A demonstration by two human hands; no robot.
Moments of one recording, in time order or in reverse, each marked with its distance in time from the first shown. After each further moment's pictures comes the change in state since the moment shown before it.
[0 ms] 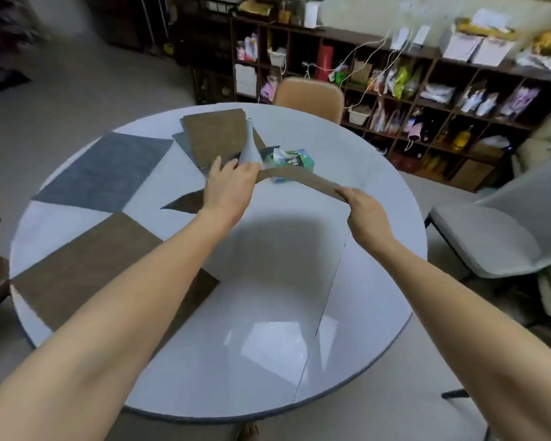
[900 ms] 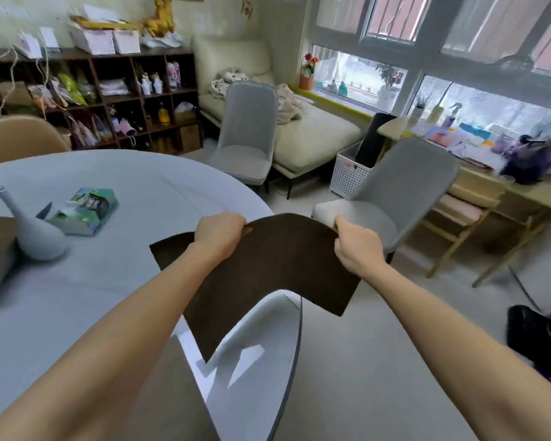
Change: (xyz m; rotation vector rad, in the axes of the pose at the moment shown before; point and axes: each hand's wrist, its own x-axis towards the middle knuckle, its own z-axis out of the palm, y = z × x) left_hand -0.040 0.013 0.010 -0.366 -0.208 1.174; right_hand -0.247 -0.206 -0.011 -0.484 0.192 1.148
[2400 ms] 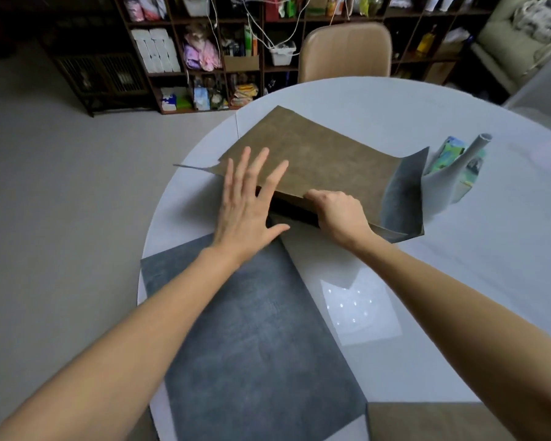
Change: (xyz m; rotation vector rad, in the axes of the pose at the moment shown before) left_hand -0.383 -0.675 0.034 0.063 0.350 -0.420; right_hand -0.028 -0.856 0.164 0.217 -0.241 -0.807
